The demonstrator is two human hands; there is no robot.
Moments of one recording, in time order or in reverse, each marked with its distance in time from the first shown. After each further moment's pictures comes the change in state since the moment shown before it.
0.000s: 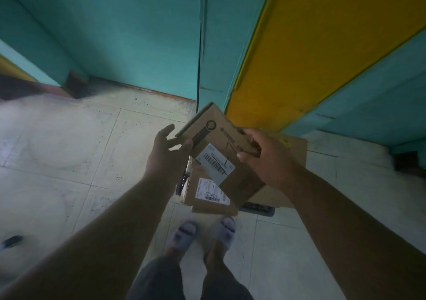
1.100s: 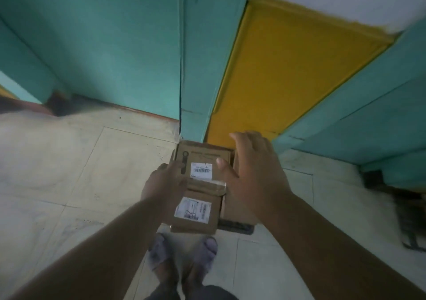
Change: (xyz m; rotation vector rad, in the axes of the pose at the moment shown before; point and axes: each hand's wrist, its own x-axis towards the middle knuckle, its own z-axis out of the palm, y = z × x) left_hand -0.006 -0.005 0.037 0.840 -0.081 0.185; right_hand -0.045 -0.045 -0.038 -0.529 0.305 -0.169
